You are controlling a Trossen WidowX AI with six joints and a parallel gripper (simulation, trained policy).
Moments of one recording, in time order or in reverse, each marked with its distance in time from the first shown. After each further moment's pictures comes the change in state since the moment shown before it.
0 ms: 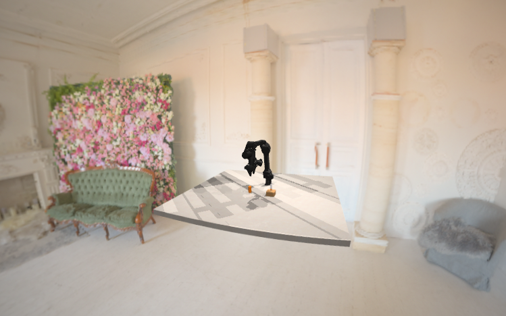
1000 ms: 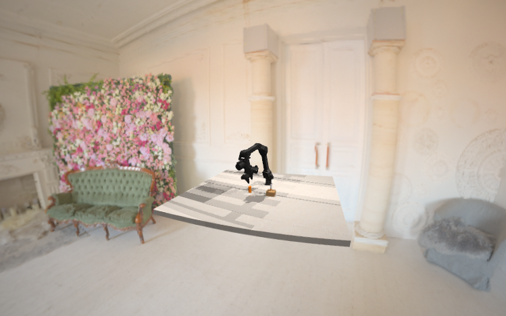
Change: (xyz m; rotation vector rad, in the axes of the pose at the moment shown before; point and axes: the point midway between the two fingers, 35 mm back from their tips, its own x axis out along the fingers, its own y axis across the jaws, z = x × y) arm 0.067 0.017 -0.030 0.041 -0.088 0.218
